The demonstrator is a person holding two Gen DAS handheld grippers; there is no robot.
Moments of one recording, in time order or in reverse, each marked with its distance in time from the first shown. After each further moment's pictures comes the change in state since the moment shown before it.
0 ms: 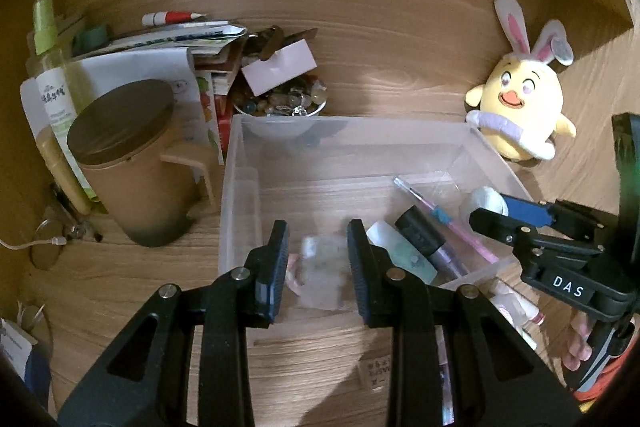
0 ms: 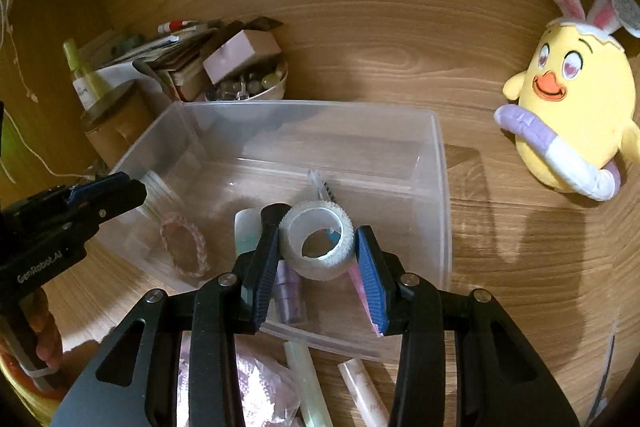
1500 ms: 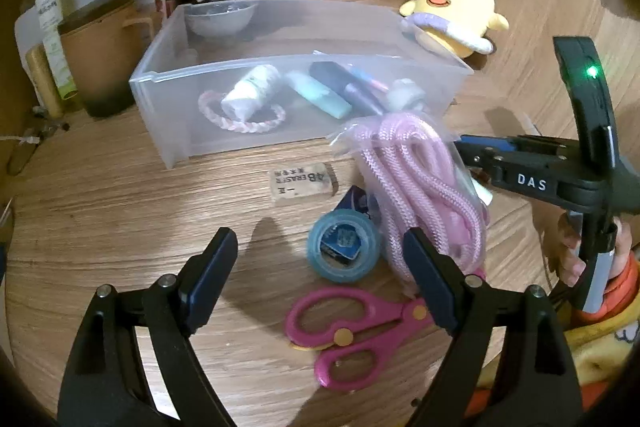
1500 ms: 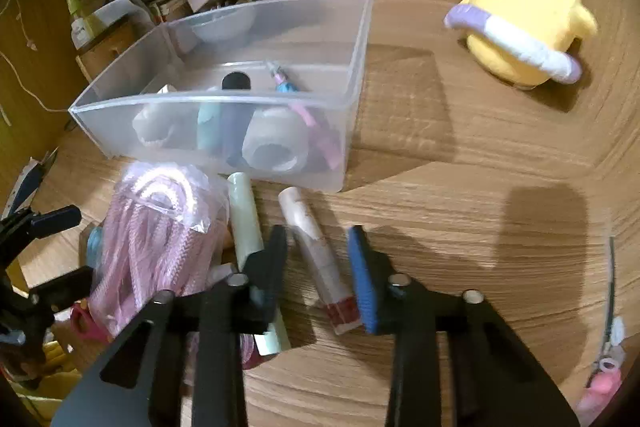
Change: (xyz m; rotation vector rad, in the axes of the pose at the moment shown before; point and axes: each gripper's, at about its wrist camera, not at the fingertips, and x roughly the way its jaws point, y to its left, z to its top) left arm -0.034 -0.046 -0.106 0.082 0.142 -0.107; right arm -0.019 -0.033 -0.084 0.025 0.132 -0.009
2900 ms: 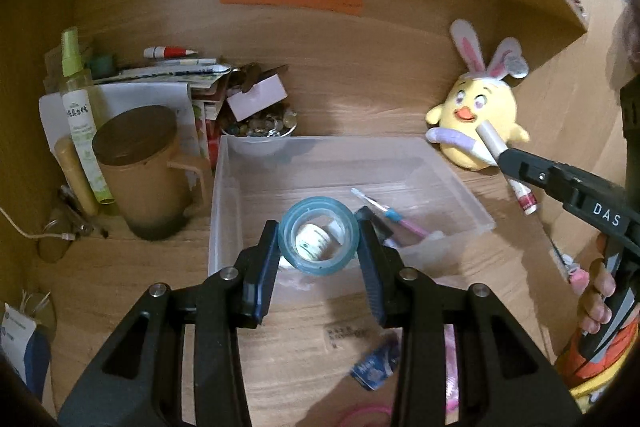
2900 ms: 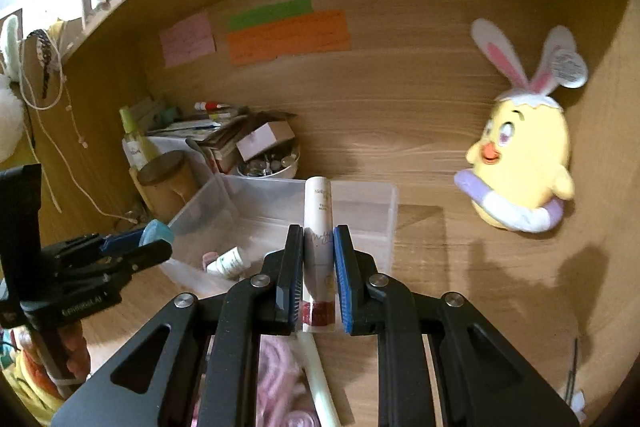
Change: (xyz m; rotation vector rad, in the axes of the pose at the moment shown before) left arm -0.032 0.038 0.090 -0.069 -0.245 0.070; right arm -0.080 0.033 0.075 -0.028 -0.350 0.062
